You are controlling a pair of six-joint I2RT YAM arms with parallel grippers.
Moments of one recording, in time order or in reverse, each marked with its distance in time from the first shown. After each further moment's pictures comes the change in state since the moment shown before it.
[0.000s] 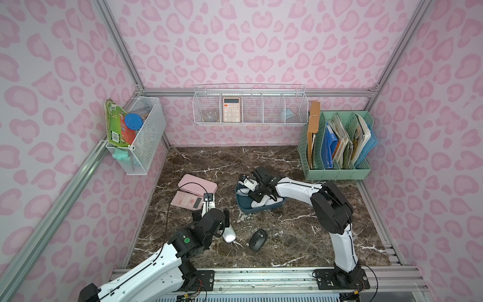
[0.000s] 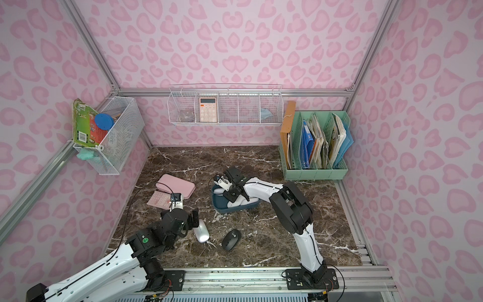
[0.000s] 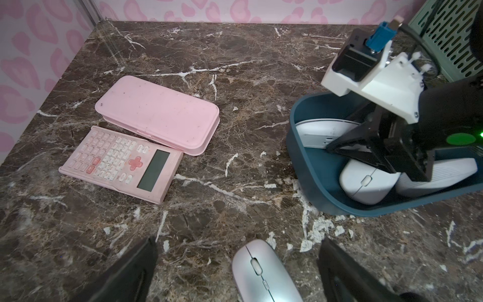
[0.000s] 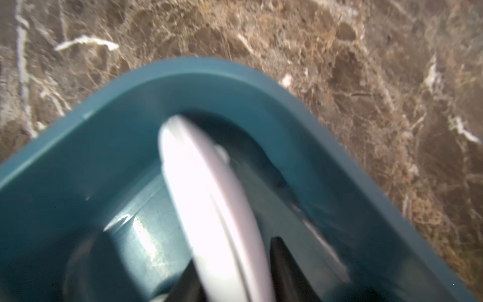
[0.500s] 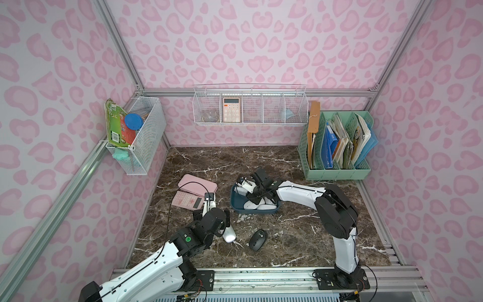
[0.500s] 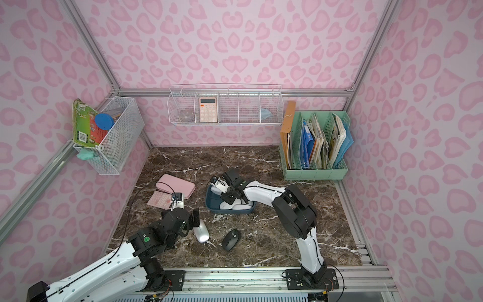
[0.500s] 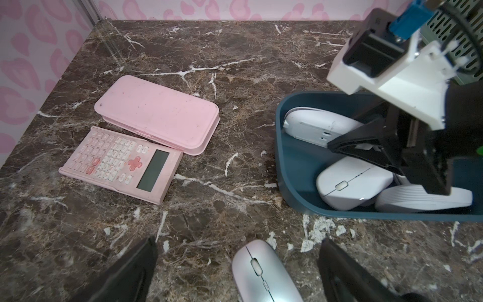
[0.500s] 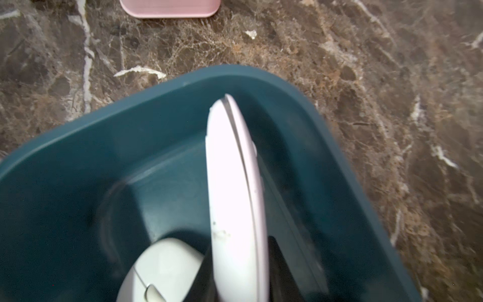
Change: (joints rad) left arm 0.000 0.017 0.006 0.002 -0.001 0.003; right arm 0.031 -0.097 -0.092 0.084 0.026 0.014
